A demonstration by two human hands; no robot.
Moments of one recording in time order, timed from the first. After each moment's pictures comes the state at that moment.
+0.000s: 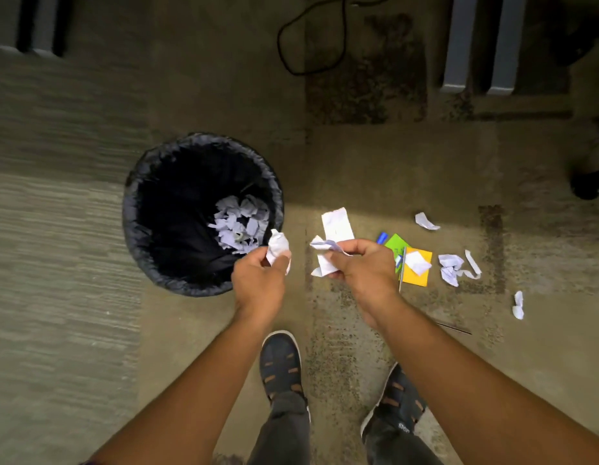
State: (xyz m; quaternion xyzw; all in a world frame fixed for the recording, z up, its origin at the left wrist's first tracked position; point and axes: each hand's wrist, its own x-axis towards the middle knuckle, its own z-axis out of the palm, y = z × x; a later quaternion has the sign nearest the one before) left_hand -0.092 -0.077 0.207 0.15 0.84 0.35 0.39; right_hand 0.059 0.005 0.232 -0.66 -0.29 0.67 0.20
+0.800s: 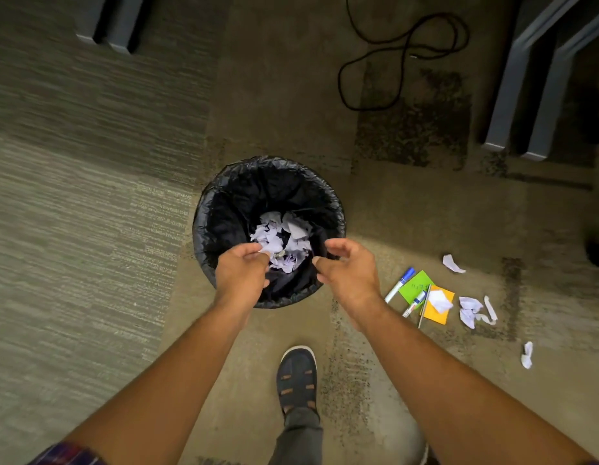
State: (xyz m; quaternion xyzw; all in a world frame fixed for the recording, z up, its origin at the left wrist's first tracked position) left_hand -0.232 -0.094 0.250 0.01 0.83 0.38 0.41; right_hand -0.075 -0.002 0.271 -0.65 -0.43 0.62 0.12
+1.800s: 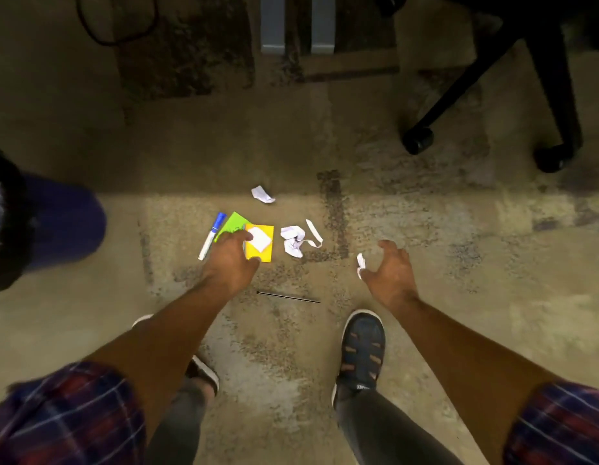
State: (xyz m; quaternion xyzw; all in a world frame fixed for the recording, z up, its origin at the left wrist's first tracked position) left_hand 0.223 0.041 0.148 0.44 0.79 0.01 0.42; right_hand 0.521 0.086 0.146 -0.75 -0.51 0.40 -0.08
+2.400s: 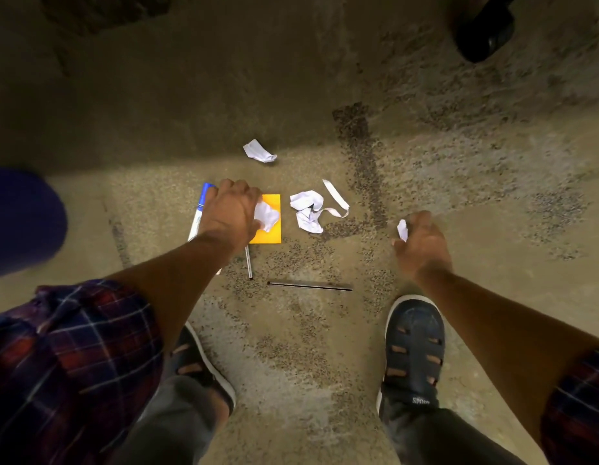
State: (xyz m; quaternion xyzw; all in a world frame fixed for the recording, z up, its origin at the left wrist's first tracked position) left_hand 0.201 0.080 -0.008 0.67 0.67 -0.23 0.23; right_hand 0.536 0.061 -0.028 -0.78 -0.49 0.37 -0.08
